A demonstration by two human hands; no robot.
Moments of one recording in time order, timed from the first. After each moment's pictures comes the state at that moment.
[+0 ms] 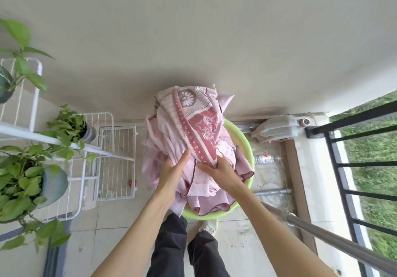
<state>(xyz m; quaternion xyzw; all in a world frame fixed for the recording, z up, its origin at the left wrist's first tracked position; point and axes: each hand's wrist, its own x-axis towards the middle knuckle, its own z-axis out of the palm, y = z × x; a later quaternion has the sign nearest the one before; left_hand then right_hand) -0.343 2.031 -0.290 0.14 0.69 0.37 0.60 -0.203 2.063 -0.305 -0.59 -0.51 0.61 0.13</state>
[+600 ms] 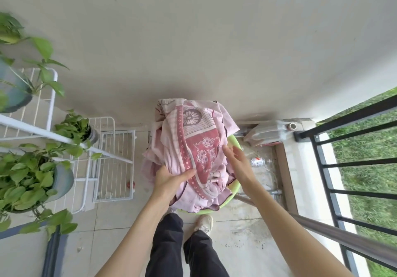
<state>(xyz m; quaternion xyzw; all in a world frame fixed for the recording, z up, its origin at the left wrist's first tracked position) -0.336 1.998 -0.245 0.22 0.73 0.33 0.56 -0.158 2.058 -0.247 -0.65 -0.40 0.60 0.22</state>
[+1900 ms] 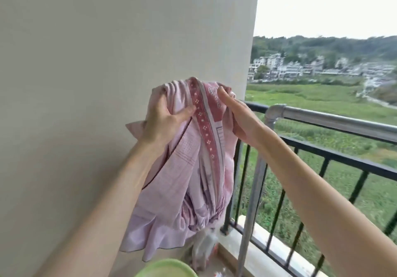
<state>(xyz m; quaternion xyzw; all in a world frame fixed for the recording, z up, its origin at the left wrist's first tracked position) -0.280 1.993 0.284 0.70 0.21 0.51 0.44 -0.107 1.935 0.287 -0.47 -0.54 0.36 0.60</state>
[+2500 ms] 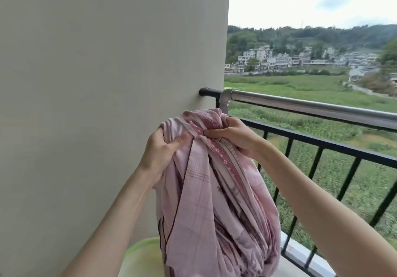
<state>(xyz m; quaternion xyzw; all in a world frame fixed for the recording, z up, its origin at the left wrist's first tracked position) -0.247 1.887 0.211 0.65 0.25 0.46 0.55 -0.066 1.813 0.239 -0.56 -0.51 0.36 0.54</state>
